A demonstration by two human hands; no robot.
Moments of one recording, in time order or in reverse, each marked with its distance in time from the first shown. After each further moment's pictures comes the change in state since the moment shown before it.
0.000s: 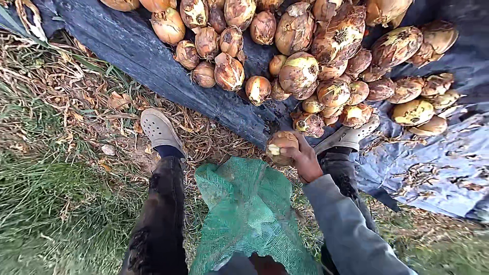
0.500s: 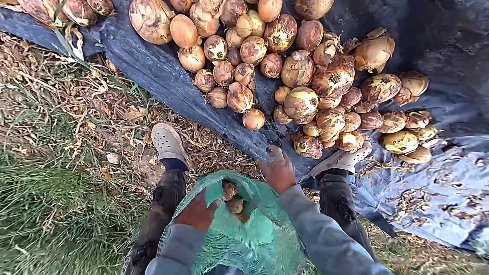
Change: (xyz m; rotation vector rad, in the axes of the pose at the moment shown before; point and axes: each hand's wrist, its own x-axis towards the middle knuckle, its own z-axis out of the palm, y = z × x) left_hand -0.134 -0.073 -0.079 -0.372 1.075 -0.779; right_hand 0.000 -0.051 0.076 -0.686 0.023 -0.117
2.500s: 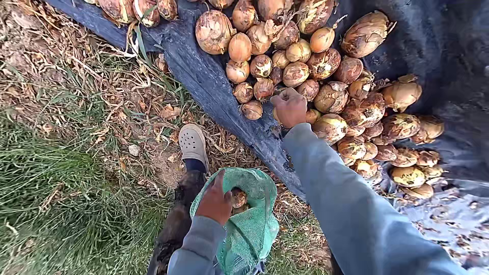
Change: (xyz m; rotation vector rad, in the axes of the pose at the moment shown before) left_hand -0.001 -0.007 -0.057 -0.263 0.093 0.095; right_hand 0.155 -0.167 -0.039 0.027 0.261 -0.176
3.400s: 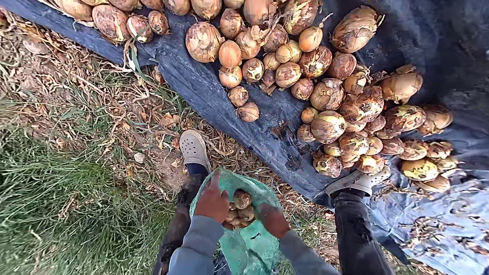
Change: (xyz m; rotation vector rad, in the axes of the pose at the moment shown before) left_hand 0.005 0.012 -0.007 0.086 0.053 -0.059; right_hand -0.266 0.147 0.069 -0.176 -0.857 0.265
